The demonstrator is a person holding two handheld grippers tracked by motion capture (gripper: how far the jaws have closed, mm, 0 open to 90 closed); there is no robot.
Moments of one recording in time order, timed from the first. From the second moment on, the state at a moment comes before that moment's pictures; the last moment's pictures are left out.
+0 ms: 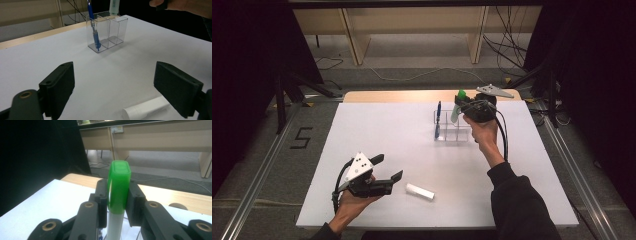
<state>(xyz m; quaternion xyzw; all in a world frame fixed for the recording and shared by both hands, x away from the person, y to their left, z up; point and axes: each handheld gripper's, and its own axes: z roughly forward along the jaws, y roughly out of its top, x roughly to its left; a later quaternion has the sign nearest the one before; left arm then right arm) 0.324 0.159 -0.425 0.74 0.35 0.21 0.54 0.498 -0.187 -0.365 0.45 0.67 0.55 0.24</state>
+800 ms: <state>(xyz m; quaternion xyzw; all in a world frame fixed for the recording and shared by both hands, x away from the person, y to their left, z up) 0.325 0.158 -0.425 0.74 0.35 0.21 0.54 0.514 -0.177 -0.379 0.46 0.68 0.52 0.24</state>
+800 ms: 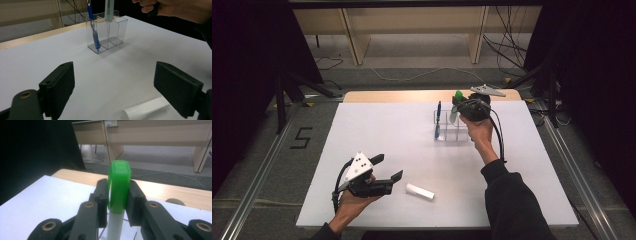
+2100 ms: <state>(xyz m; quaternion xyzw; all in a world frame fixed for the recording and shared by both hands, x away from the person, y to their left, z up) 0.326 0.159 -0.425 0.74 0.36 0.20 0.54 0.458 -0.171 -0.359 0.38 0.76 0.49 0.20</state>
